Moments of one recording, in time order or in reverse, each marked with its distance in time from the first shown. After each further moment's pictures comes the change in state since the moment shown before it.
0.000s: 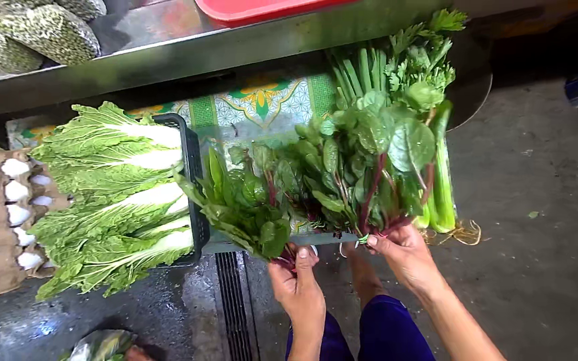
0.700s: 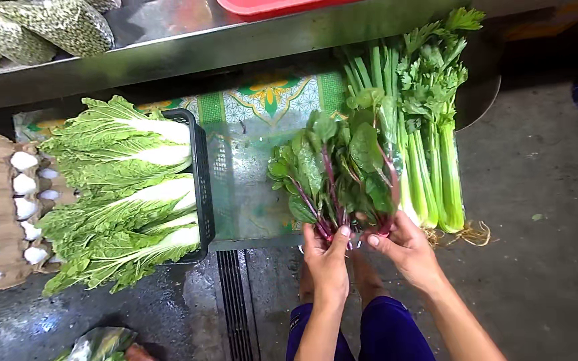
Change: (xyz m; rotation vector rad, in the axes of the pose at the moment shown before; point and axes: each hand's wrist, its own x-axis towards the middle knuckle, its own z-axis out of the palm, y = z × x) left_hand 0.010 -0.019 0.031 -0.213 -0.073 -0.424; right_hand 0.004 0.001 0.009 -0.227 -0.129 -0.101
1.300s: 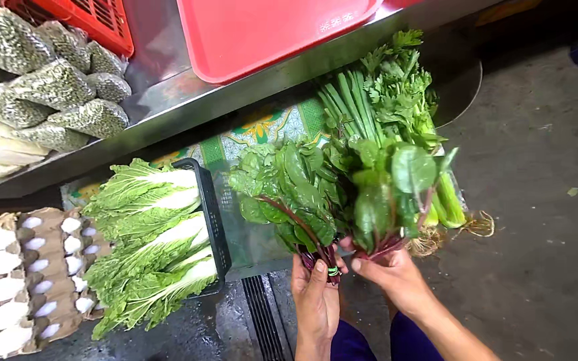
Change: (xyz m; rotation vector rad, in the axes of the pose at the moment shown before) left_hand -0.012 0.051 -0.026 -0.285 -0.340 -0.107; right_hand -0.017 -0.021 0.046 0.233 0.125 0.023
